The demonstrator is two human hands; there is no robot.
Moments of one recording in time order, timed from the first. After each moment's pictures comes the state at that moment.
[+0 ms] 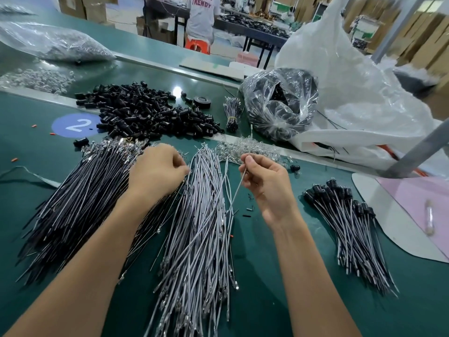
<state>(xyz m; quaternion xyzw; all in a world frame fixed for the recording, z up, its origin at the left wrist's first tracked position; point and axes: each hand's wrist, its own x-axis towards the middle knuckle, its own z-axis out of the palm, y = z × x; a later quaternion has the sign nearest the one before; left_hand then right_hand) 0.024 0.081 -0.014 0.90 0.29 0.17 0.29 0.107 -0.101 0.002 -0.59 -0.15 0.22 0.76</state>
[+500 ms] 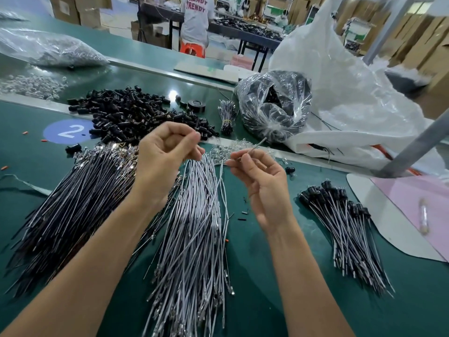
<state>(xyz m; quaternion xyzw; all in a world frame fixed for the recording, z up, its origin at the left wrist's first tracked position) 0.025 0.058 0.003 0.59 0.06 0.35 0.73 0.106 -0.101 -0.001 -0.50 -0.22 0.19 0.81</state>
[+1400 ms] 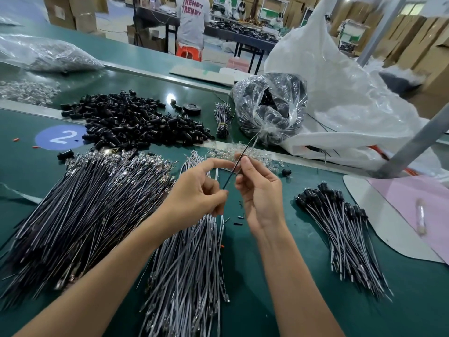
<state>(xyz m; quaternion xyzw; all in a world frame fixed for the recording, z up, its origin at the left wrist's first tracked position) 0.037 0.025 -0.022 0.77 -0.01 0.16 0.62 0.106 -0.094 -0.005 -0.50 -0.12 0.15 0.84</state>
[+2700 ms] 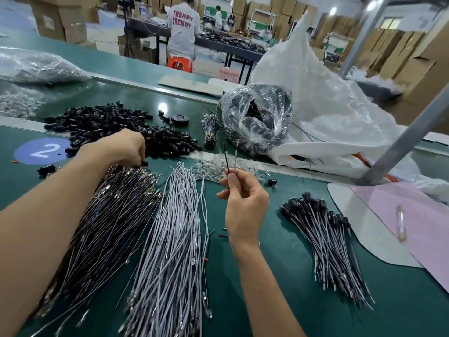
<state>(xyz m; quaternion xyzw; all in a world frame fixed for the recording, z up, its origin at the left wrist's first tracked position) 0.098 0.168 0.019 0.96 0.23 -0.02 0.13 0.106 -0.089 -0.022 -0.69 -0.15 -0.12 0.70</state>
